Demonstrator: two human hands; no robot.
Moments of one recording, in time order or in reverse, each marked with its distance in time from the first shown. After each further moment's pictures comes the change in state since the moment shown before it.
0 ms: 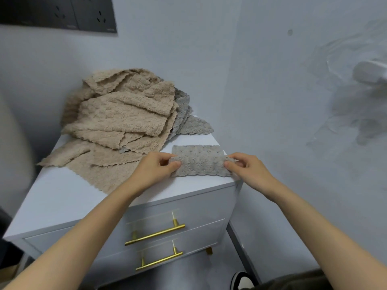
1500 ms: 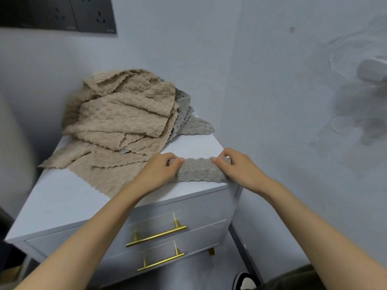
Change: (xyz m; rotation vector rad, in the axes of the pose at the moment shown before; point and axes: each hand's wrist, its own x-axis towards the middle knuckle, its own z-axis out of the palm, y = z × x) left_hand 0.009 0.000 0.008 0.191 -0.009 0.126; right_hand 0.014 -0.016 0.015 -0.279 -0.023 -0.076
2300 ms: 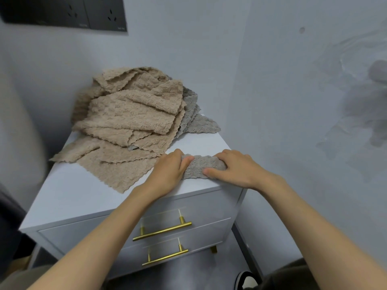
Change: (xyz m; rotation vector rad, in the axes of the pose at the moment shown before) left_hand -0.005 0.002 0.012 0.195 0.055 0.013; right_hand 0.006 -0.021 0.005 -0.463 -0.180 -0.124
